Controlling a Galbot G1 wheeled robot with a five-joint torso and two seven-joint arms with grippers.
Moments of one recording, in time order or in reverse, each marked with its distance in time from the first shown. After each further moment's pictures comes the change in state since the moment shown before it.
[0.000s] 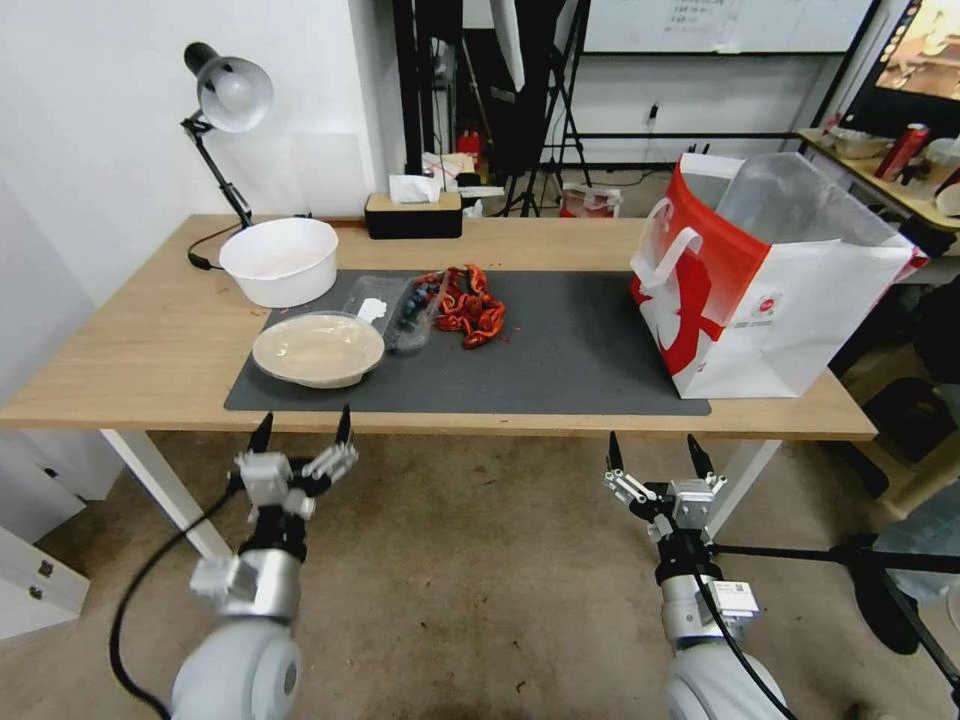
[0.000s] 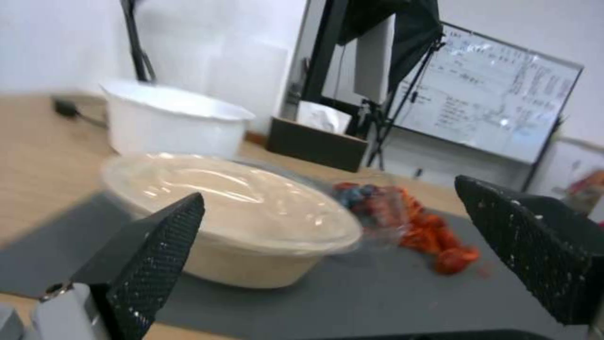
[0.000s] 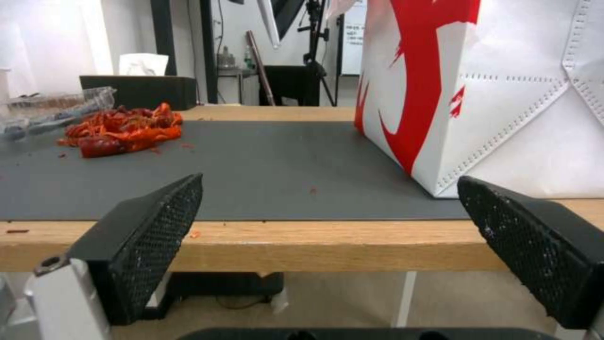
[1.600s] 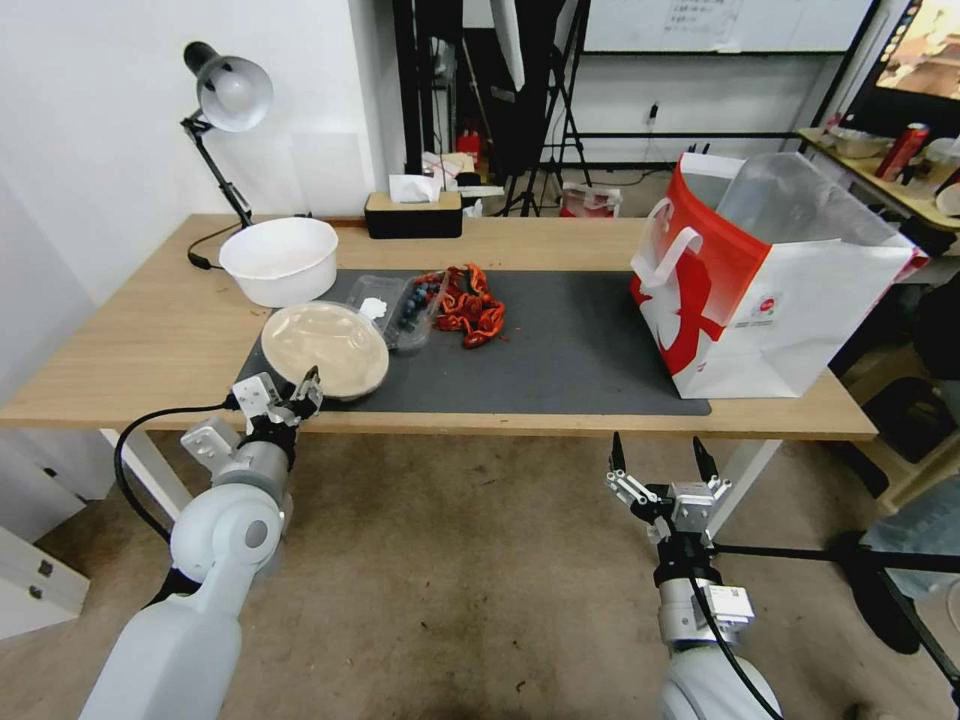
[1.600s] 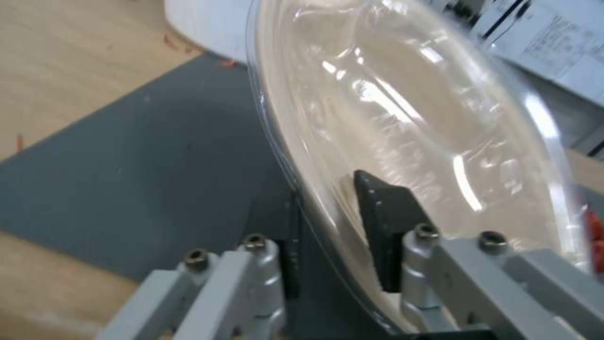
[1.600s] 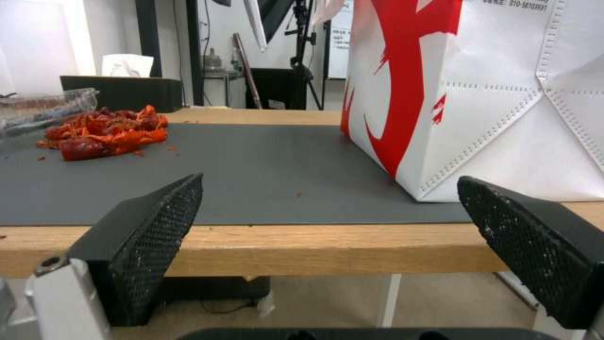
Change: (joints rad) left arm -0.266 0.199 0.015 0.152 -0.360 0.283 -0.322; right arm -0.006 0.028 0.002 0.004 -0.046 -0.004 0.030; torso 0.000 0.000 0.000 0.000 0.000
